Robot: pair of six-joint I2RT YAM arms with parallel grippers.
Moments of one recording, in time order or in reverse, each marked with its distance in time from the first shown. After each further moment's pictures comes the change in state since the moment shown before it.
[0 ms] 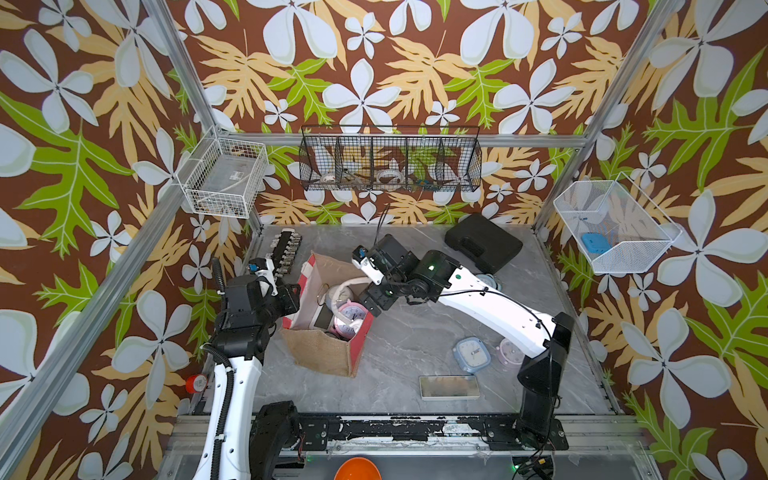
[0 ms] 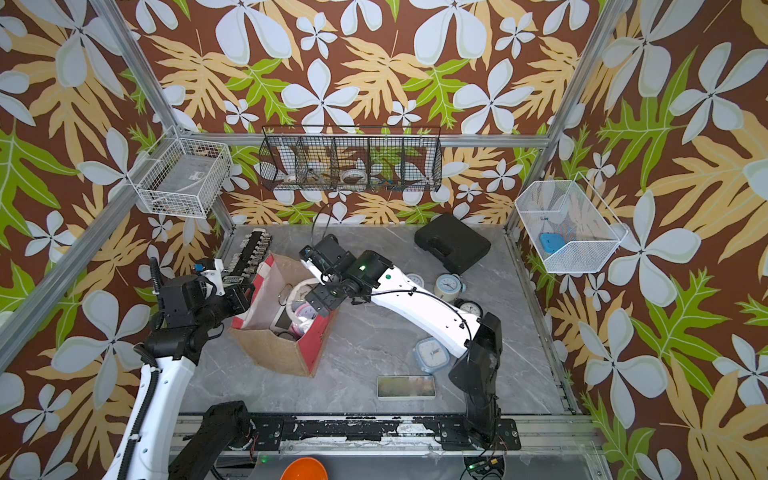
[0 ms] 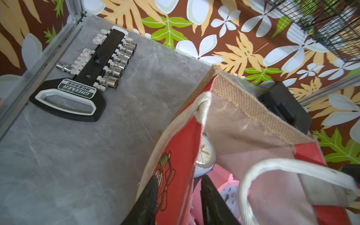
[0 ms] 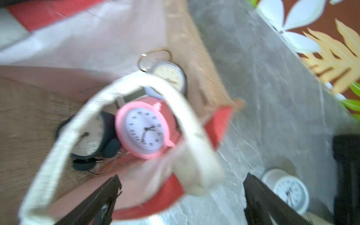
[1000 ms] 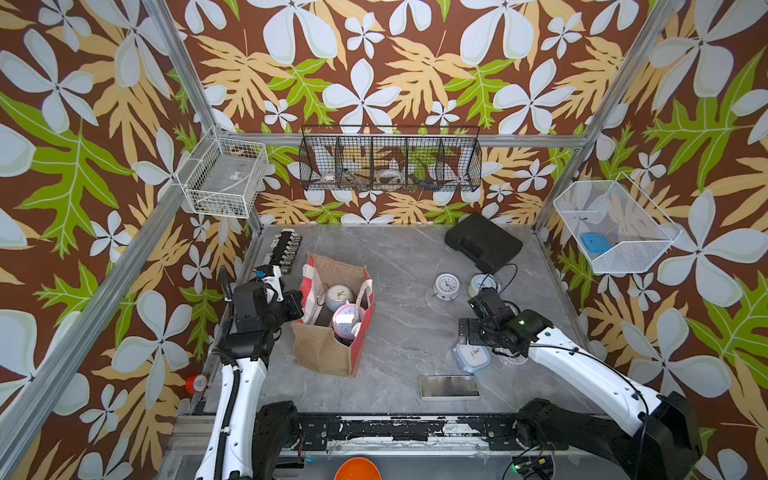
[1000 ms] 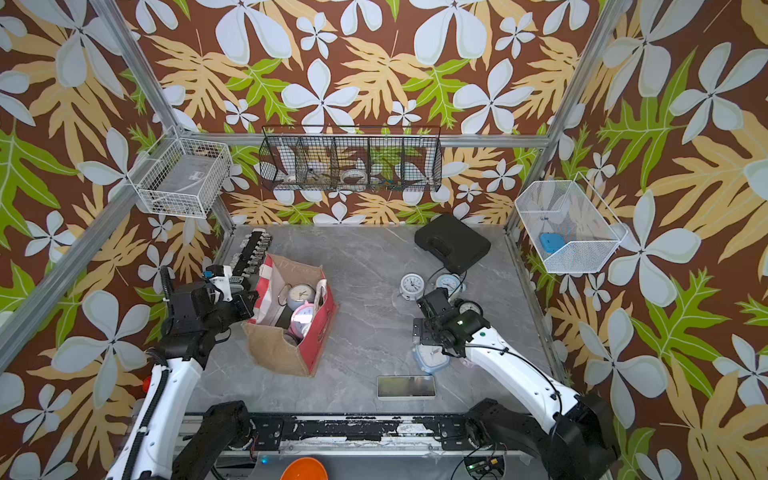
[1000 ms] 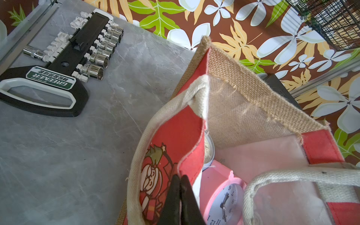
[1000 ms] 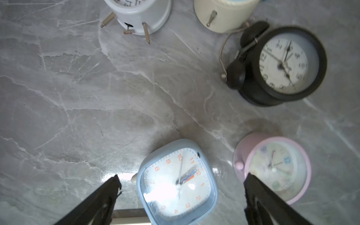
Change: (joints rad) left arm 0.000 -0.004 -0.116 0.126 0.083 -0.015; right arm -0.387 -0.753 -1.142 0.194 0.056 0.595
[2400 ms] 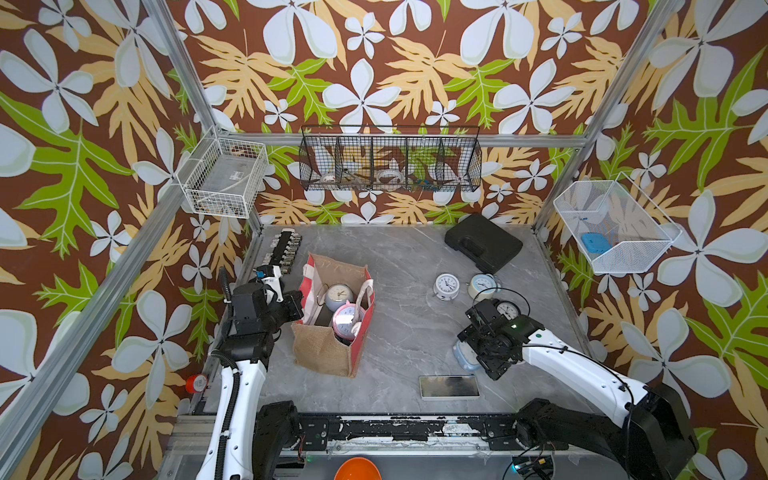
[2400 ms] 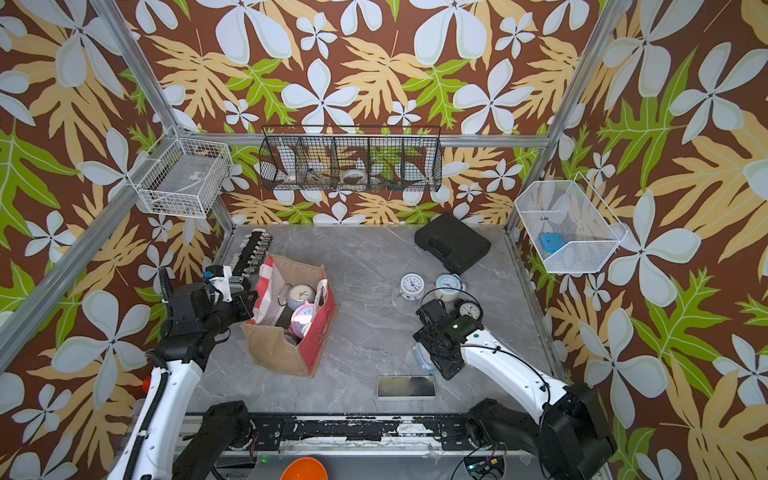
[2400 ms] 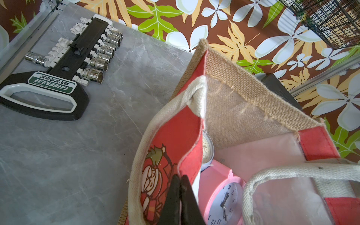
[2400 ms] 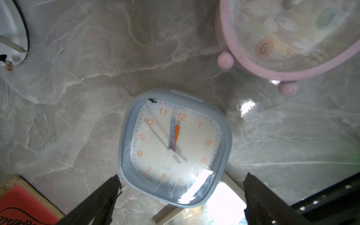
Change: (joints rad) left arm 0.000 -0.018 -0.004 0.002 0.002 0.014; right arm -0.002 0.095 -0.052 -0.054 -0.142 0.820
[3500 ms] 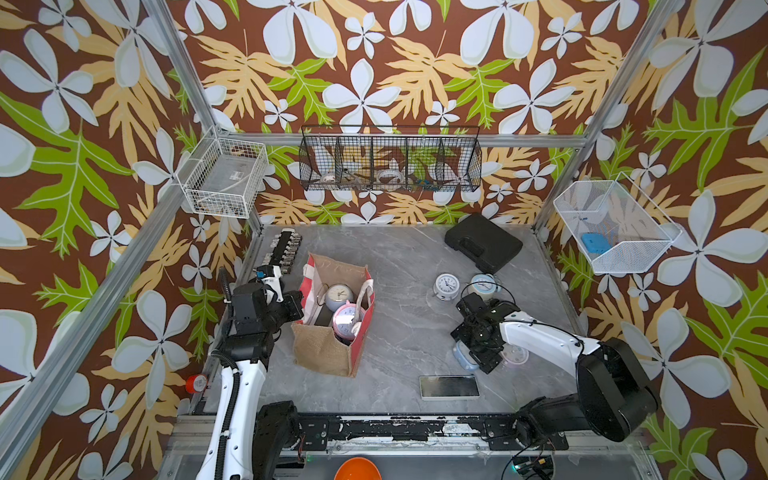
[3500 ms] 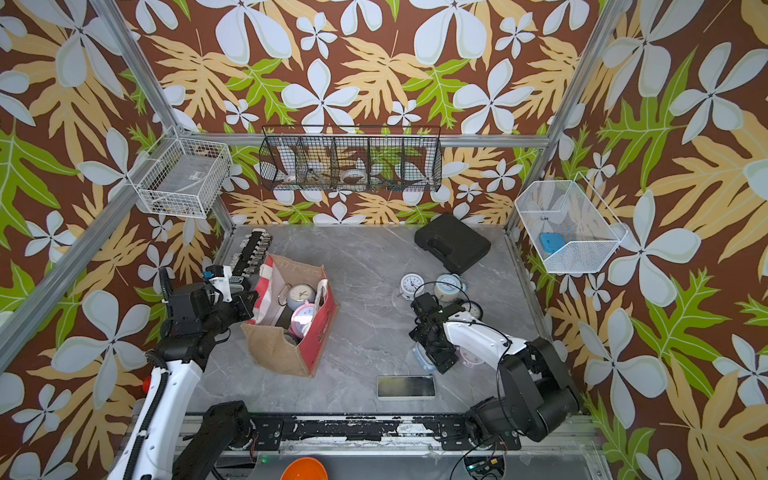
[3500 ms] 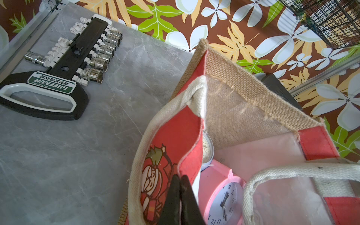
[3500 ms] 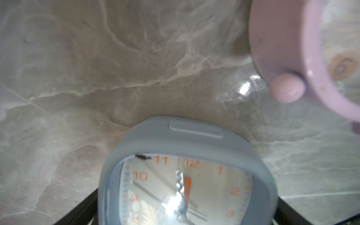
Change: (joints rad) left arm 0.000 0.000 0.000 0.000 0.000 0.000; right arm -0.064 0.265 0.042 0.086 -0.043 -0.079
